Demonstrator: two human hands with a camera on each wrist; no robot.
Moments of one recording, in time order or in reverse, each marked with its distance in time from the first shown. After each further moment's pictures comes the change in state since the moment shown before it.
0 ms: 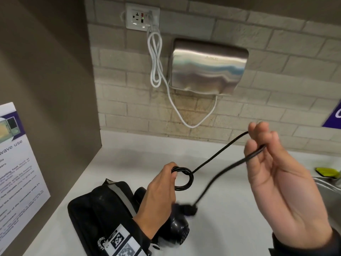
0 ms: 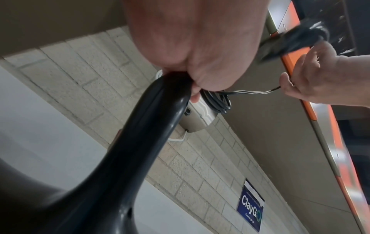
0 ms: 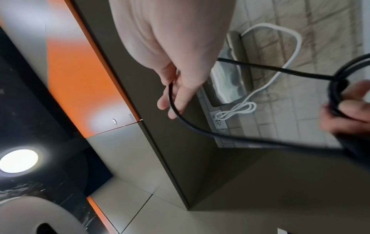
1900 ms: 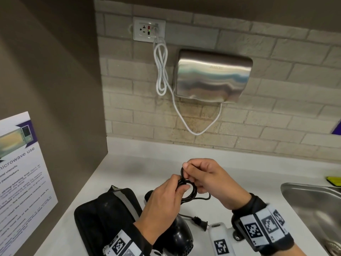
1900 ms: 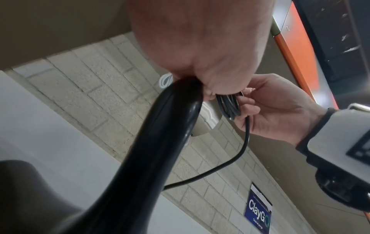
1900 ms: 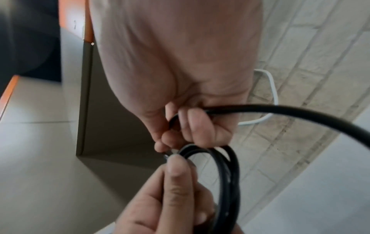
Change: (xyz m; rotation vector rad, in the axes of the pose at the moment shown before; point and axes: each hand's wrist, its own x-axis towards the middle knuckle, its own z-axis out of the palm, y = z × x) left_hand 0.004 -0.011 -0.006 -0.017 -0.105 0.050; right_hand 0.056 0.076 -0.032 -1.176 -0.421 0.339
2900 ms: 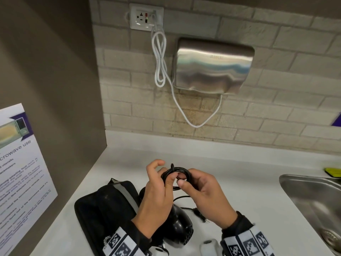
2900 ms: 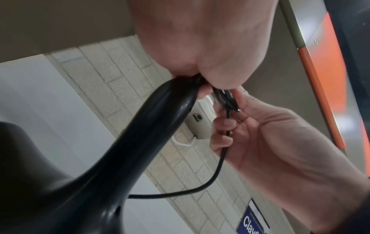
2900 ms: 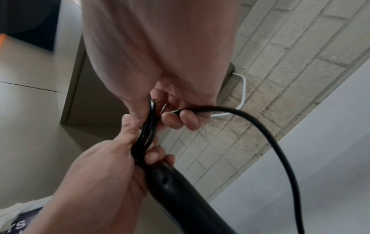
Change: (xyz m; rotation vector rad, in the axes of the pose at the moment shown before) left_hand -0.008 0.001 -0.002 -0.273 0.186 -0.141; right_hand -0.013 0.072 0.030 0.086 0.145 -0.241
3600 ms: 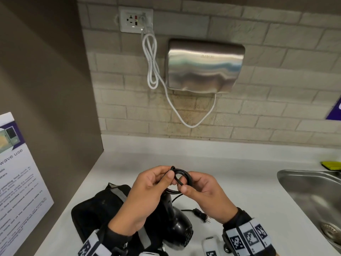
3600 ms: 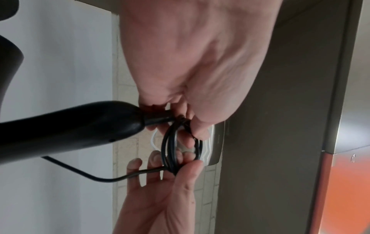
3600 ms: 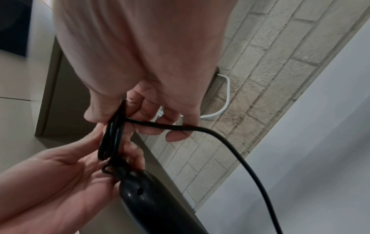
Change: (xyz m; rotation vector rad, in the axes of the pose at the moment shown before) left_hand 0.018 0.025 -0.023 -0.383 -0.225 -0.394; right_hand -0.001 0.000 -0.014 0.193 -0.134 -0.006
